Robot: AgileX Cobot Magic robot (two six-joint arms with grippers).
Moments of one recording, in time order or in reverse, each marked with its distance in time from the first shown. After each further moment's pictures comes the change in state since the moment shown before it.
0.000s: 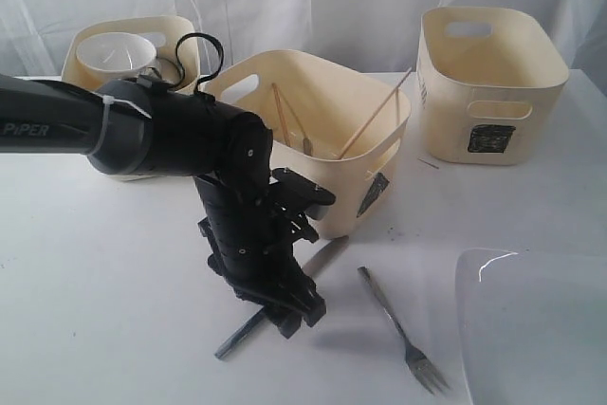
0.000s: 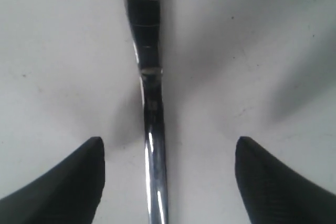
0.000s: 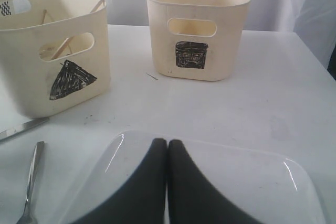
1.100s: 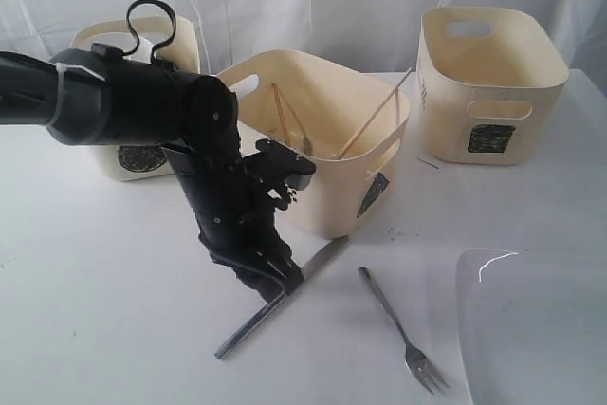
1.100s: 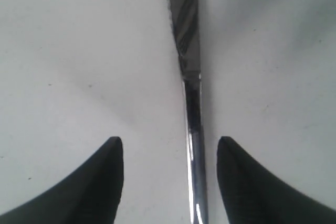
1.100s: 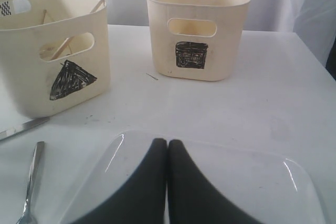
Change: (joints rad) left arm 0.079 -0.048 0.000 -0.047 -0.004 0.154; right arm 0.000 0.000 0.000 0.000 0.000 0.000
